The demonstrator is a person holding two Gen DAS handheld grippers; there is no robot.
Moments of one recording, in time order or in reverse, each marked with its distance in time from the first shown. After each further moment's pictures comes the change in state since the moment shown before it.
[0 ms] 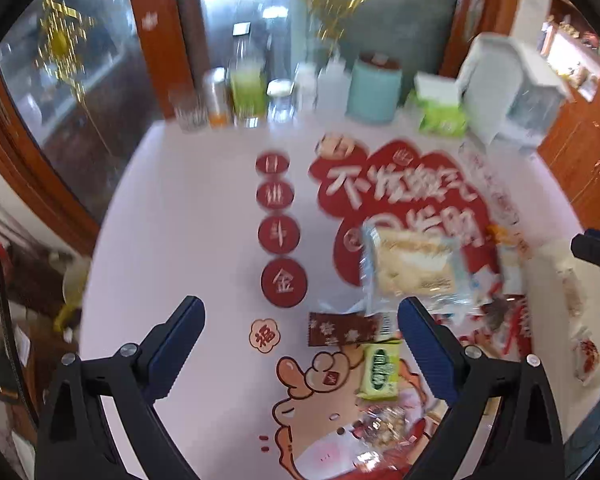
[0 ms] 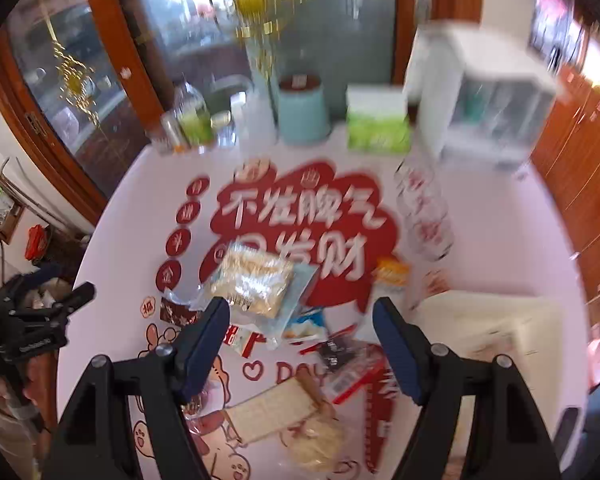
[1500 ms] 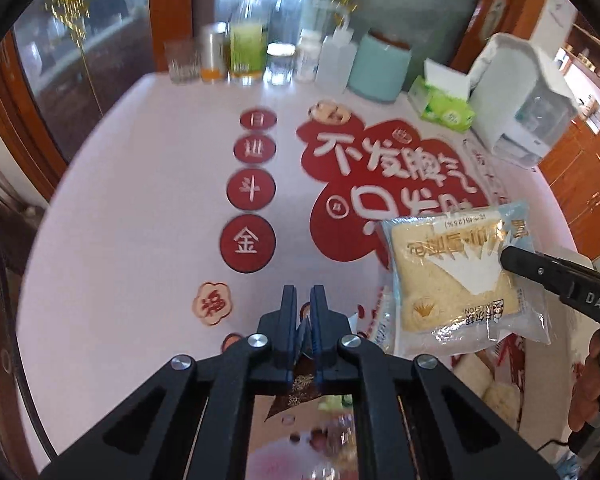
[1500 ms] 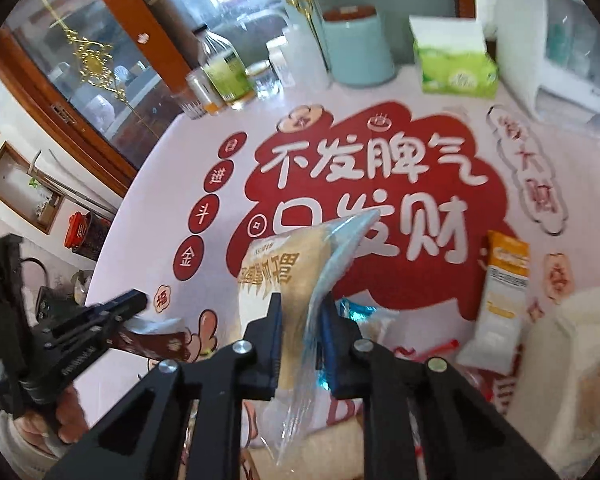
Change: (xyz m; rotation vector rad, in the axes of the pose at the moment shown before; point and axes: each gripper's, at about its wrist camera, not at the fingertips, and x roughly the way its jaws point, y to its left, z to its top) left arm 0.023 -0.021 -0.041 -0.108 -0.018 -0.074; right arm 0.100 0.018 -0.022 -0.021 0.020 0.212
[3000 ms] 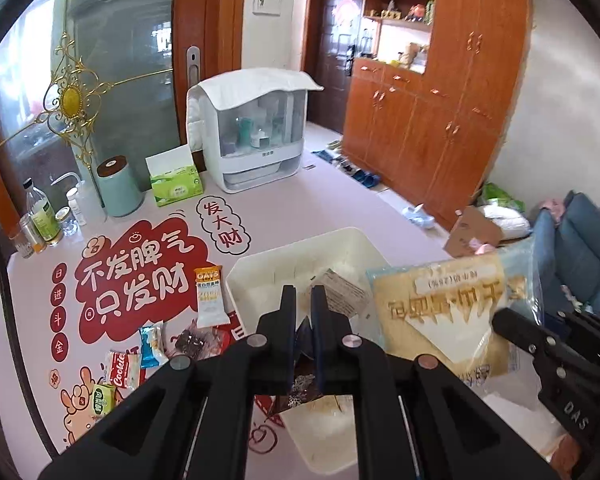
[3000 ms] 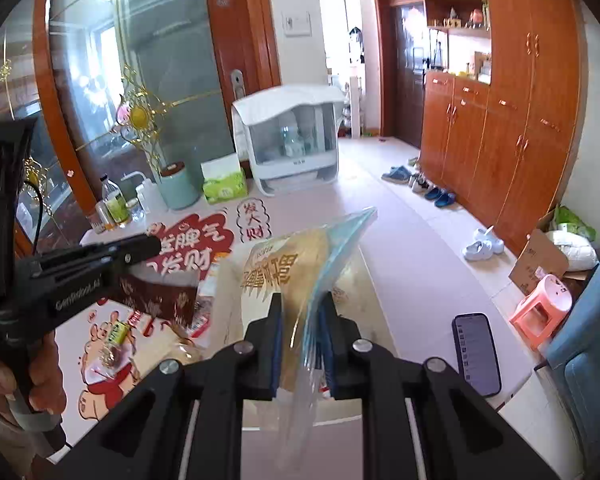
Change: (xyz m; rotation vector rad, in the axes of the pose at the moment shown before) left arm -0.164 -0.362 -0.071 0.472 -0.199 -0.298; right arm -0.331 -0.121 -0.212 0.217 -0.428 -0.437
